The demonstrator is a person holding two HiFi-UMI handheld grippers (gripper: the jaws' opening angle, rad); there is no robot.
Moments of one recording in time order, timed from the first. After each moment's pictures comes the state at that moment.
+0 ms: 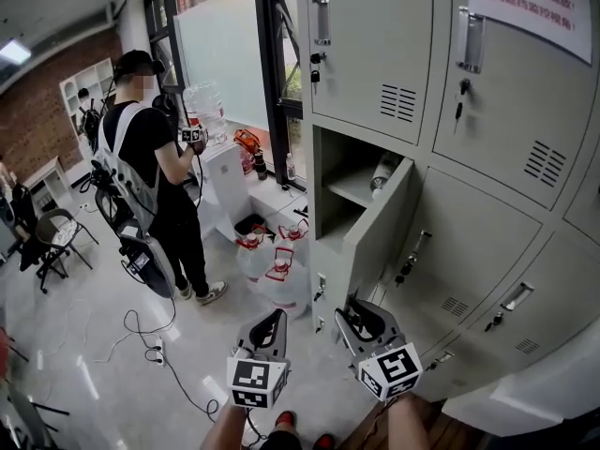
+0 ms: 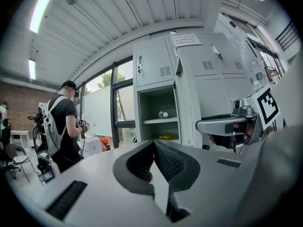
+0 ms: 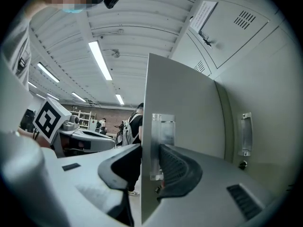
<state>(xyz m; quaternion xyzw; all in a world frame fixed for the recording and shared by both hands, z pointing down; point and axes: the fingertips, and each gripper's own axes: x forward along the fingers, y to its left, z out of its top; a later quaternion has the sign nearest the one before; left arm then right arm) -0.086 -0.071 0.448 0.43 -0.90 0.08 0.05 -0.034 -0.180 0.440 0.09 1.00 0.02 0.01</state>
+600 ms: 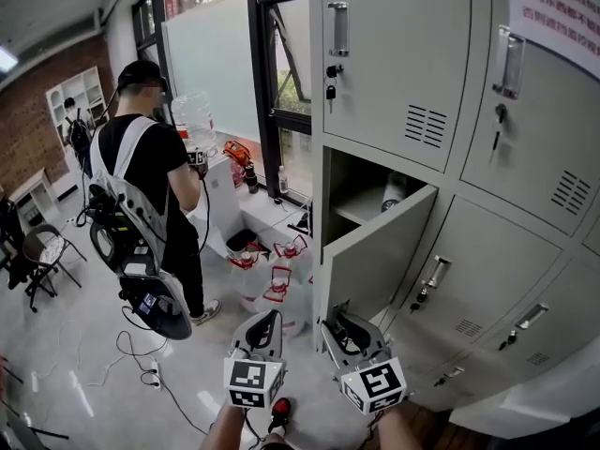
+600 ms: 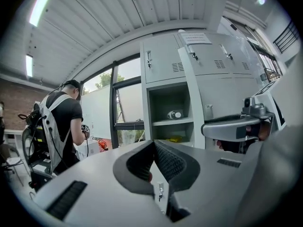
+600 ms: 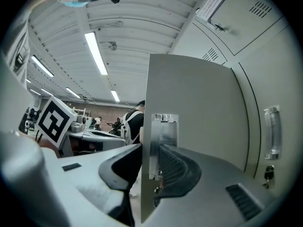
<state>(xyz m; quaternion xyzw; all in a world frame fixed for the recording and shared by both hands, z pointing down) -0.187 -0.070 0.446 0.44 -0.89 0.07 0.04 -0.119 -0.149 0.439 0.06 1.00 0.02 0.00</state>
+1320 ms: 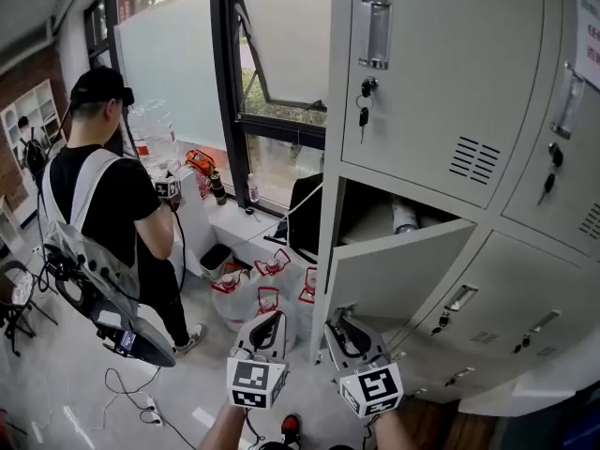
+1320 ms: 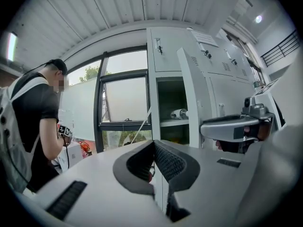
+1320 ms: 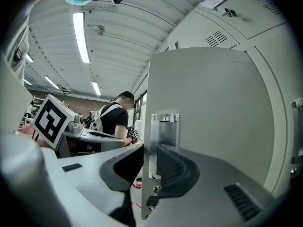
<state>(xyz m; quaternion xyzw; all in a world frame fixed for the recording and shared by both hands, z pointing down) -0.323 -0.111 0.448 0.54 -0.84 0.07 0.04 -0.244 -0.174 0.439 -0.06 1.00 0.02 -0.02</state>
